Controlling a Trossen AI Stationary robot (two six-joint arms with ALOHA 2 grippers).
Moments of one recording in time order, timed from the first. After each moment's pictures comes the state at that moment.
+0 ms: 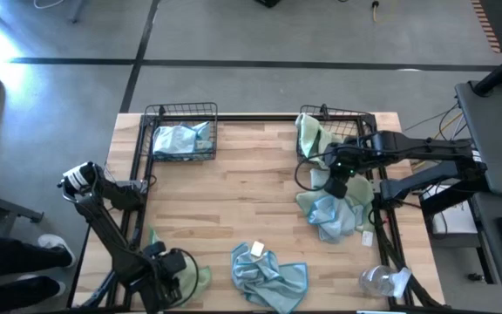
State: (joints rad) left arm -1.01 1.67 1.12 -0.86 -0.17 -1.51; right arm -0.04 1.20 1.25 -1.31 0.15 0.39
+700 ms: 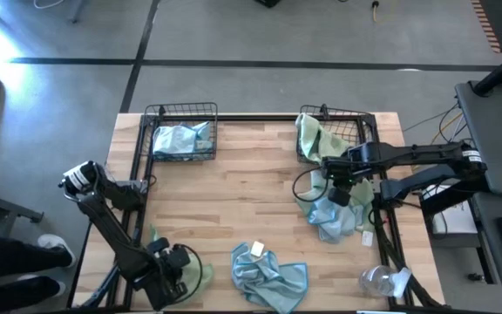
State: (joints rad) left arm -0.97 1.66 1.10 -0.86 -0.23 -1.50; right arm -0.04 1.20 1.02 -1.30 0.12 0.39
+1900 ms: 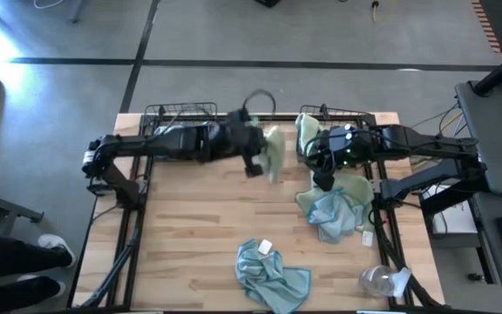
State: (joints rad) left arm 0.06 1.65 1.68 -0.54 -0.40 0.21; right arm -0.04 1.20 1.37 -0.98 0.13 0.34
